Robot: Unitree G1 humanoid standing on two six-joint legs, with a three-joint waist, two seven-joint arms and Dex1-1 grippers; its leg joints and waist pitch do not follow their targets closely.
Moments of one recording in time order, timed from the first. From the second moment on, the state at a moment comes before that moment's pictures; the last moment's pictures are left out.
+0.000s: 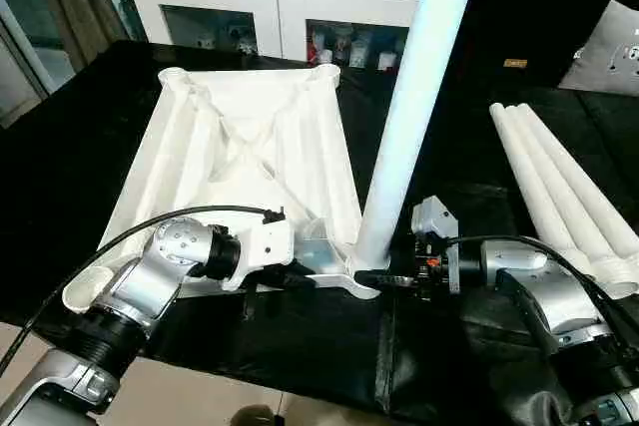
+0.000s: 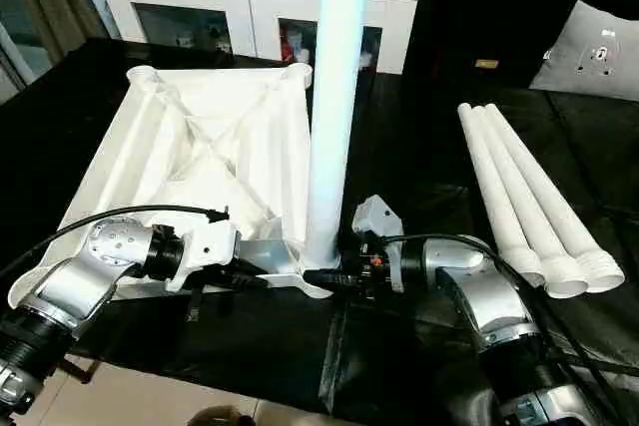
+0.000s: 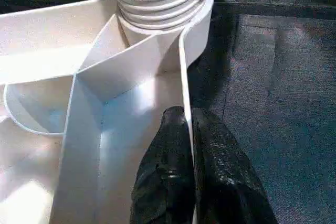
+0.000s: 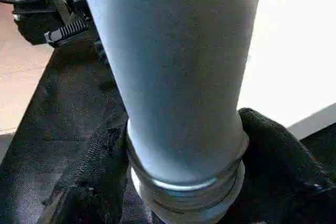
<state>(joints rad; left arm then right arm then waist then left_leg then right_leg) -0.44 0.50 -0.41 0.33 -0.01 -0.01 -1.20 -0.32 -0.44 0.23 0.24 0.25 0.23 1.14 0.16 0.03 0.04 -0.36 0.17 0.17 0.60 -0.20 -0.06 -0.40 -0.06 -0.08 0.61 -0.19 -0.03</state>
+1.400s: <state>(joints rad) -0.37 0.33 -0.34 0.15 0.07 0.26 -0.88 -0.03 -0.22 0.00 -0.02 0.21 0.21 0.56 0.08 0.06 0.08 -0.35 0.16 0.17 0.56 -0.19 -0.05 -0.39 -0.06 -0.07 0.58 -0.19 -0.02</state>
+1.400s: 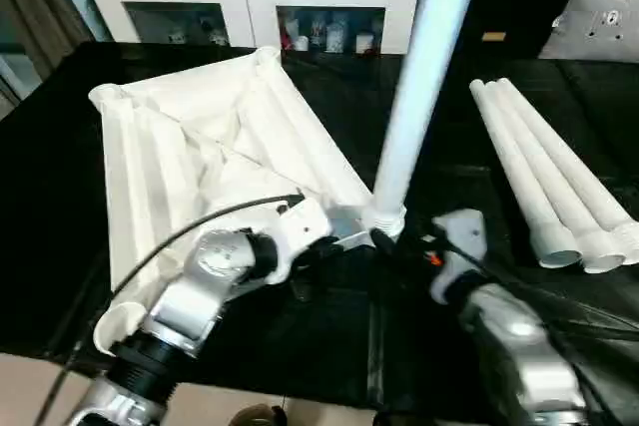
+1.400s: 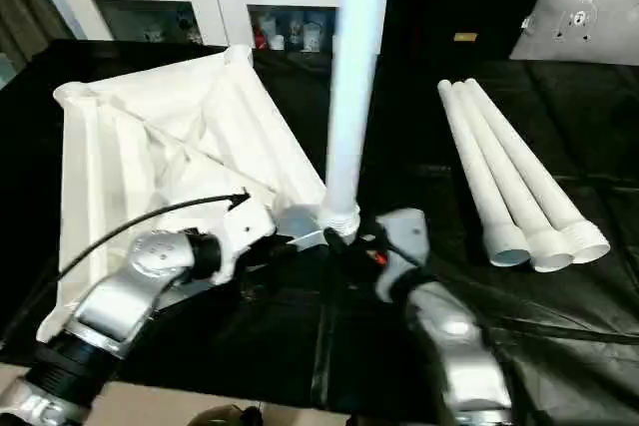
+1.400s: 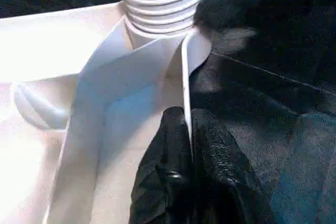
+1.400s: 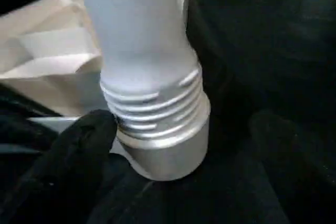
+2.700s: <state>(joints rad) -0.45 0.49 -0.39 0.33 0.00 -0.02 -1.24 -0.40 -0.46 0.23 0.32 0.26 0.21 1.25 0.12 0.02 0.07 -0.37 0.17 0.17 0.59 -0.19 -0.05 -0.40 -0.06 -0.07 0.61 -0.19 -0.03</state>
